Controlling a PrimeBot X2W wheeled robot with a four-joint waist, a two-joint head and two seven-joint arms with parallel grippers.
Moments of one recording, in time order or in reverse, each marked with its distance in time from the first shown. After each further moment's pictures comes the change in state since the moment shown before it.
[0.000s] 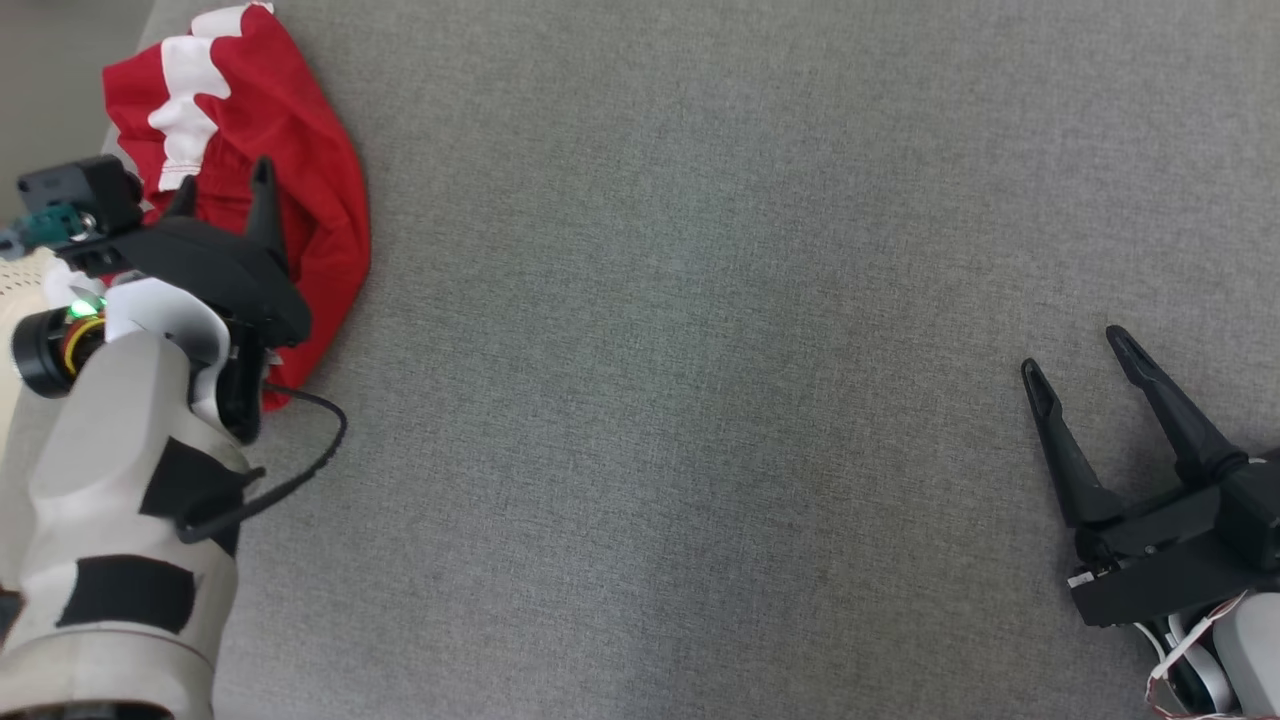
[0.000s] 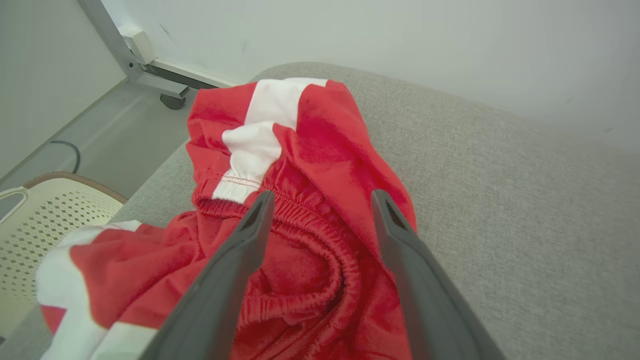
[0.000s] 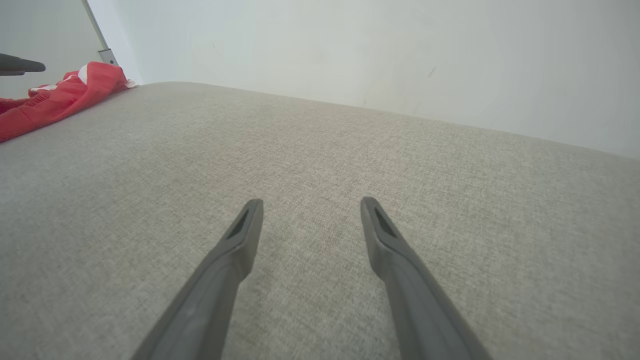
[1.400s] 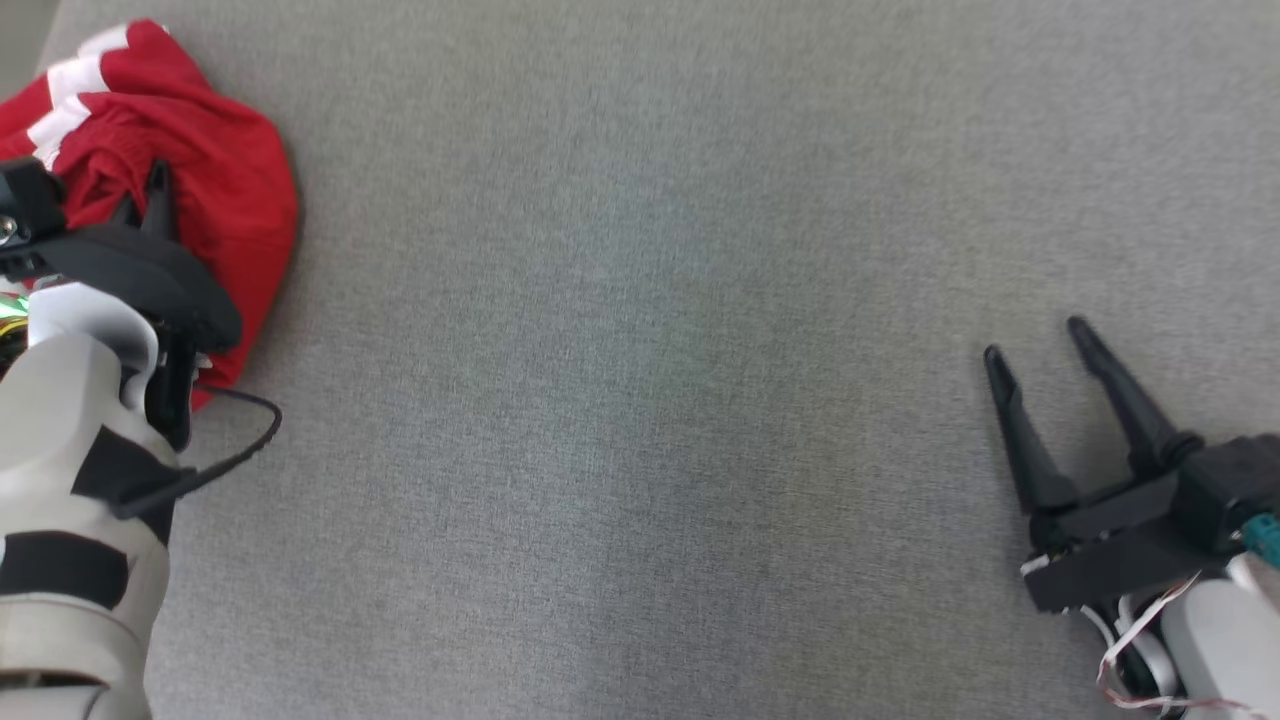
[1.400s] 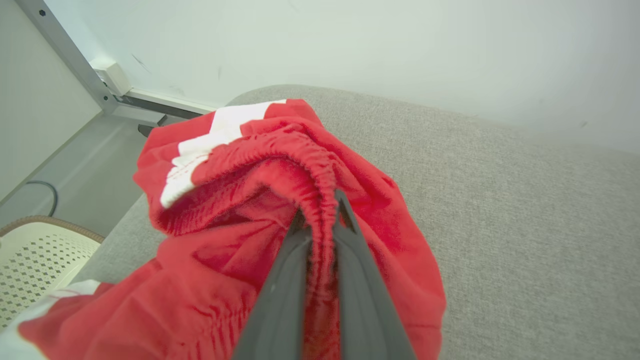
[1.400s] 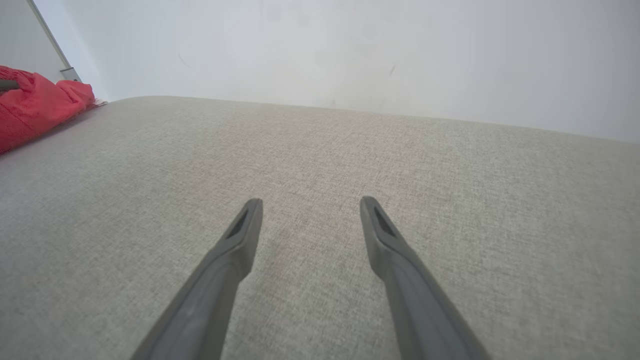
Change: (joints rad) left arm -0.122 0.085 -0.066 0.251 -0.010 -0.067 -0.126; right arm -0.052 0.075 0.018 0.038 0.011 0.000 0.000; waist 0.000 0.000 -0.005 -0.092
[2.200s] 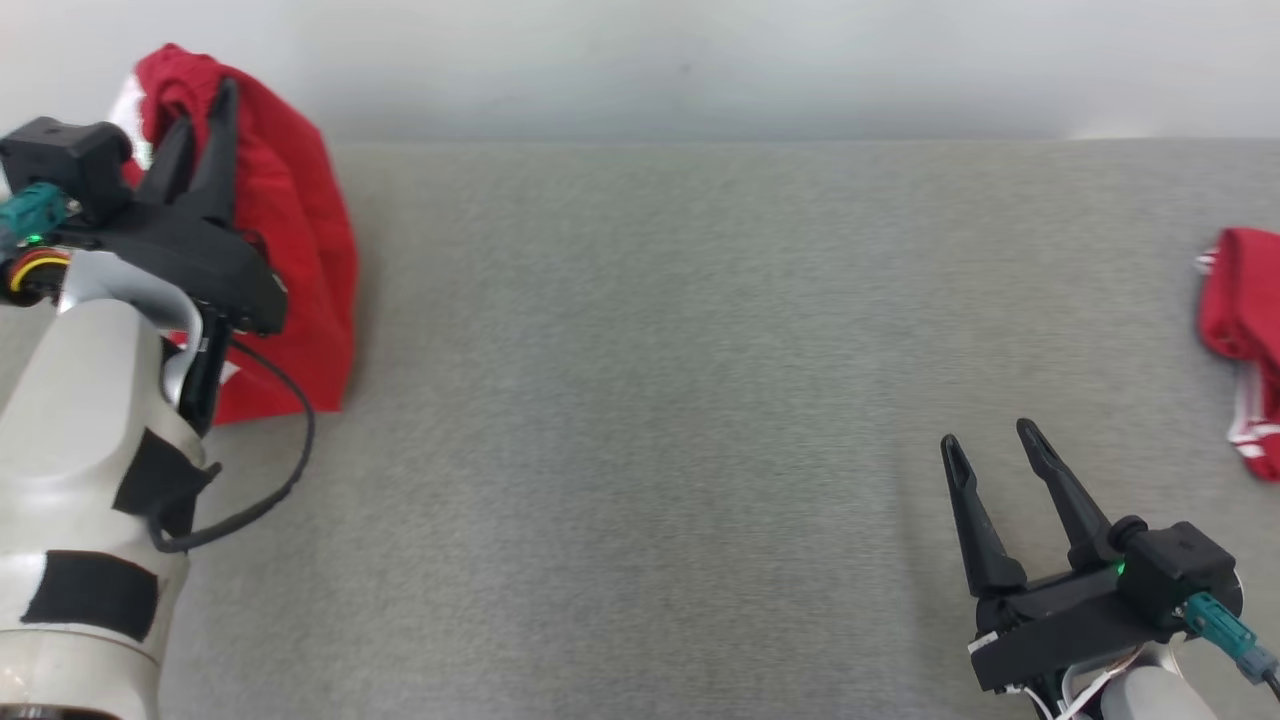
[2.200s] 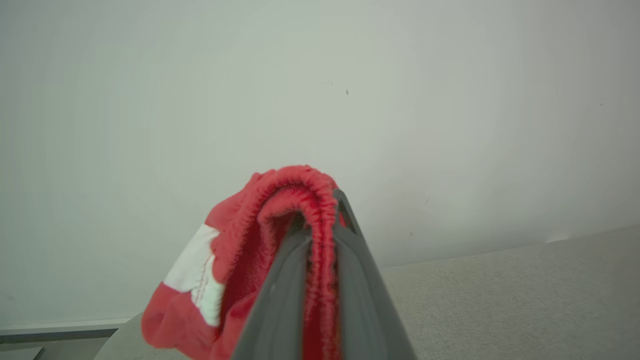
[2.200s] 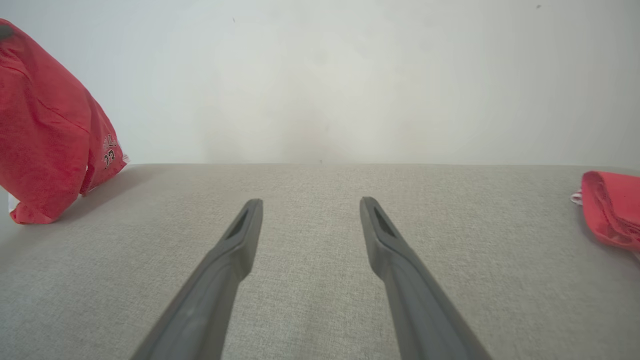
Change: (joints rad) left arm 0.091 0.019 -0.140 -0.305 0.075 -0.061 -0.086; right arm 0.122 0.153 -0.036 0.035 0.018 0.000 0.001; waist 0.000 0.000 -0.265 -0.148
